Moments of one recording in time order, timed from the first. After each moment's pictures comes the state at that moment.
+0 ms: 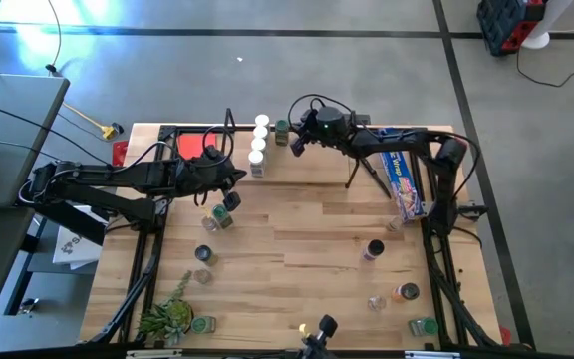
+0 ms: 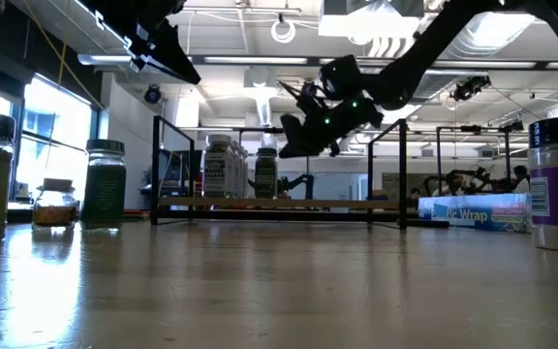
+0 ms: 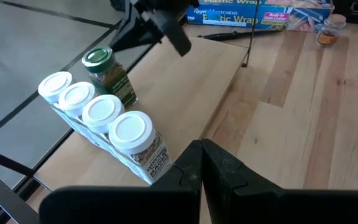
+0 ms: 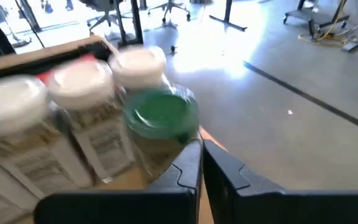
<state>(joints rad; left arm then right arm) 0.06 1.03 0.83 -0.40 -0.45 -0.15 -0.54 1.92 1.15 0.42 0.05 0.02</state>
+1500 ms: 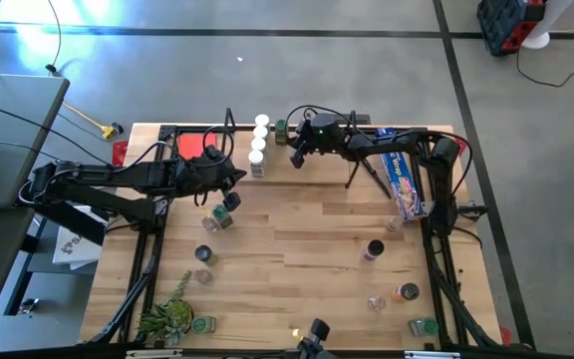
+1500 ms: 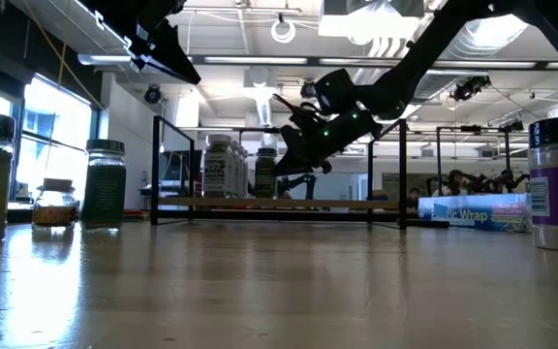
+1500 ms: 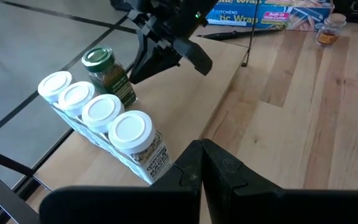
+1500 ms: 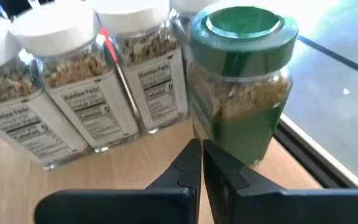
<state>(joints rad) 0.06 1.03 0.83 -0.40 -0.44 -0.15 -0.54 1.99 1.15 0.37 -0.13 0.03</state>
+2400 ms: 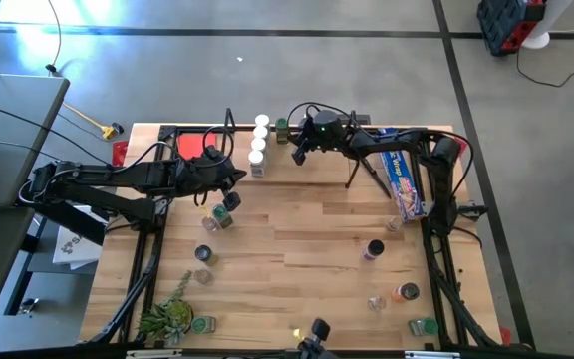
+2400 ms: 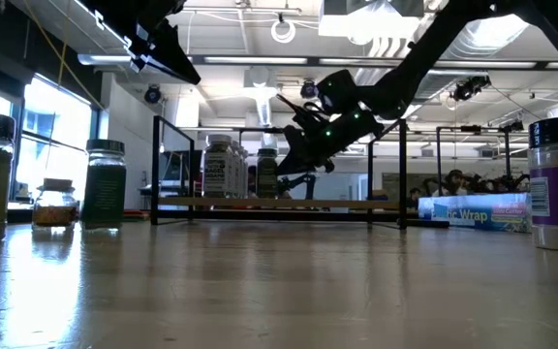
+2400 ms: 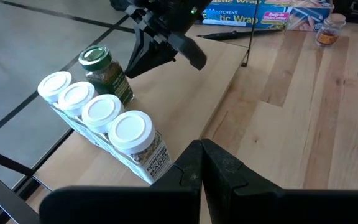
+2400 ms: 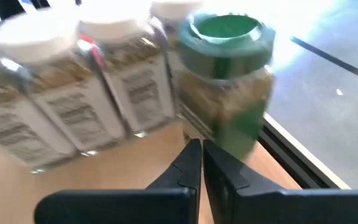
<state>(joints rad) 0.06 1.03 0.83 -0.40 -0.44 -0.15 -0.55 1.97 1.15 0.37 -0.13 0.02</state>
